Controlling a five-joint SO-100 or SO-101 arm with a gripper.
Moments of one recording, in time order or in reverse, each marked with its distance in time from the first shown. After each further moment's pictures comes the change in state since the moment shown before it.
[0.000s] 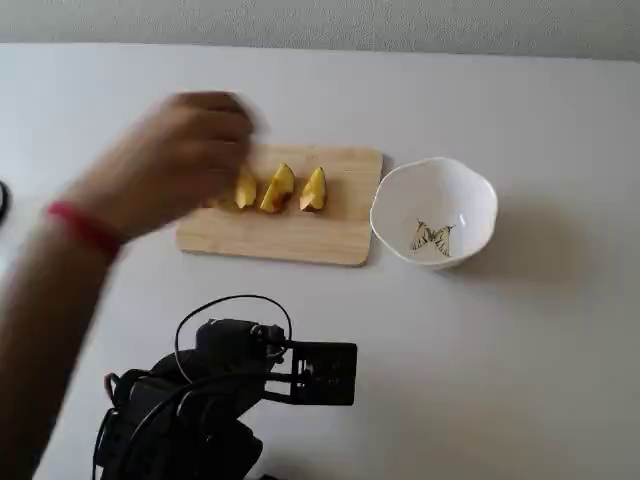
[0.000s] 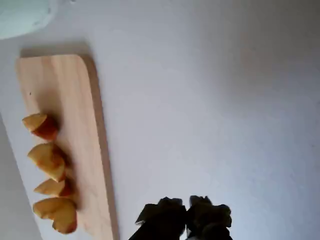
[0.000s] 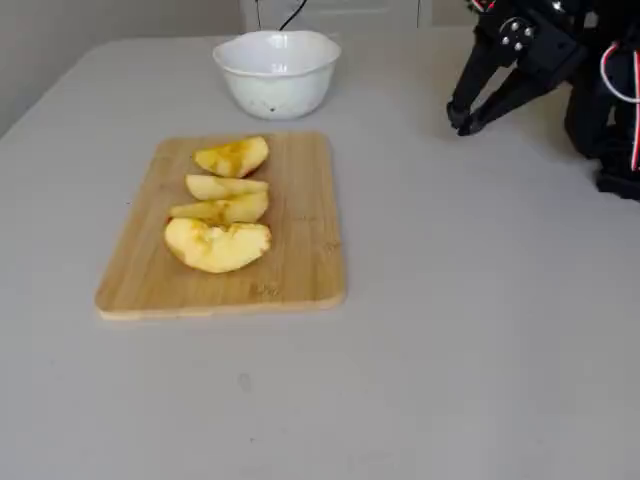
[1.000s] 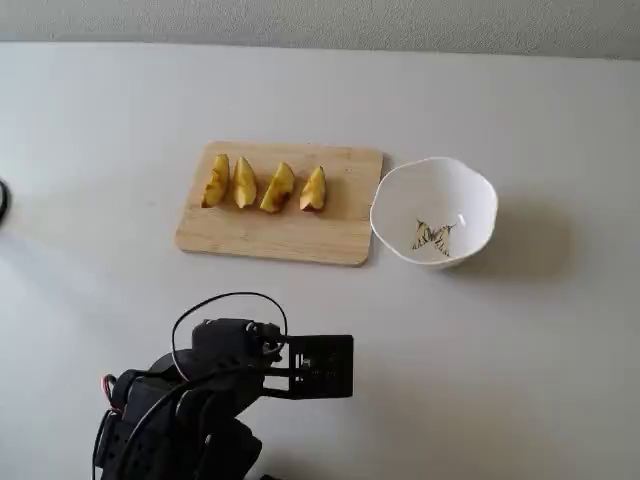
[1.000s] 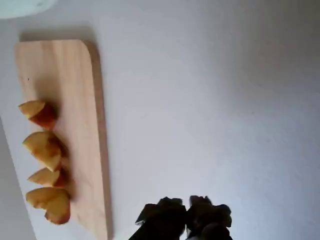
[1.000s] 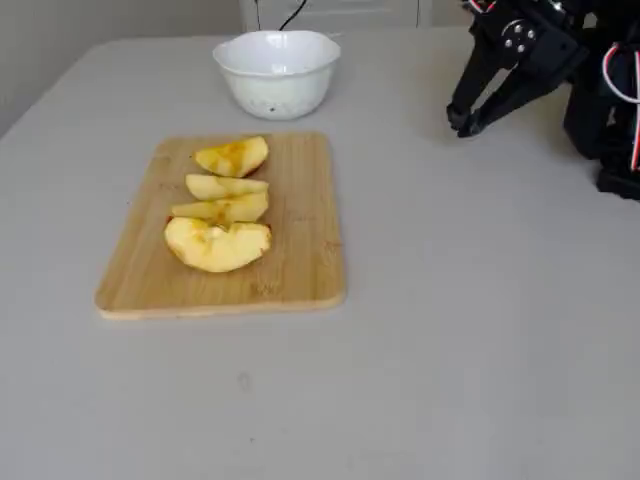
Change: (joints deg) arm -1.8 0.0 0.0 -0.2 -2.1
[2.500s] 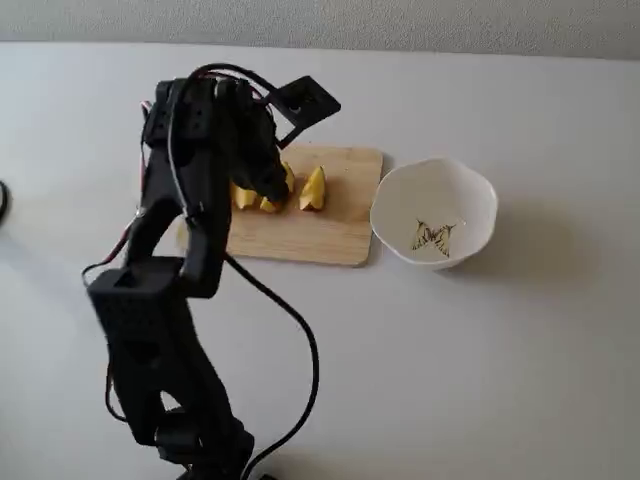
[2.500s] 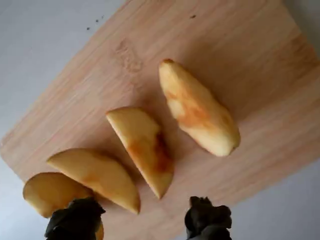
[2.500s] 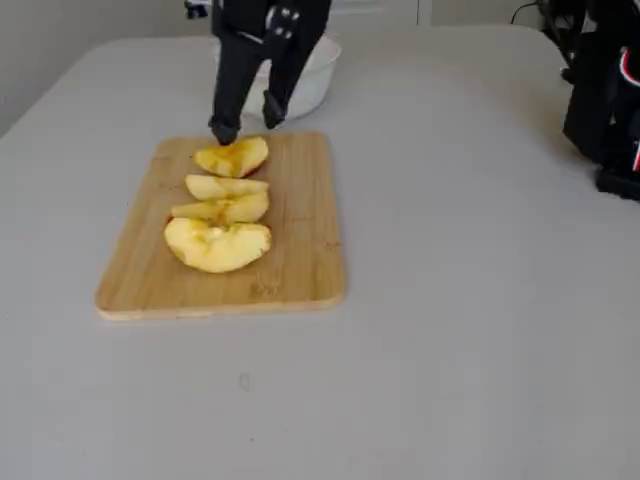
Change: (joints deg) arm -11.0 -133.7 -129.9 16.8 -39.0
